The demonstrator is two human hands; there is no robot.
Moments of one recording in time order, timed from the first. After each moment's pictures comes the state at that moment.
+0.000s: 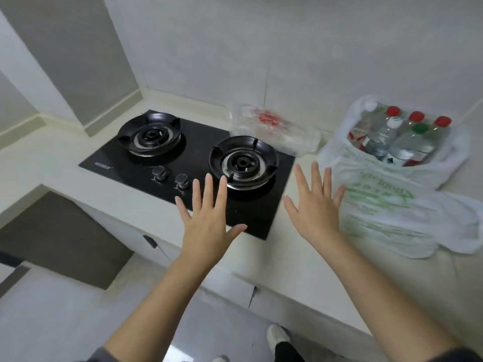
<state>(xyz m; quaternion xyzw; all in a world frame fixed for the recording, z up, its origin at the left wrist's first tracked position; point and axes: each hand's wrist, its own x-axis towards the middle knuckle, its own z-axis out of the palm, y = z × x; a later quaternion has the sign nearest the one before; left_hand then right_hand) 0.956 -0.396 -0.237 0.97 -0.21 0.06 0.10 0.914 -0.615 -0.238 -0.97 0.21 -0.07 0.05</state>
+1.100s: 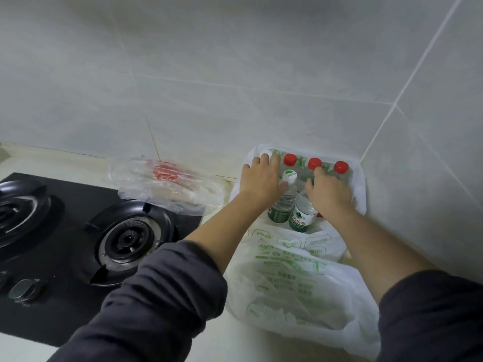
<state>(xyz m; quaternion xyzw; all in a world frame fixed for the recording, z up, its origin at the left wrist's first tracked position) 1.092 -0.859 -0.194 0.90 -0.41 0.09 0.07 0.996 -0.996 -0.216 -0.93 0.37 -0.08 0.00</state>
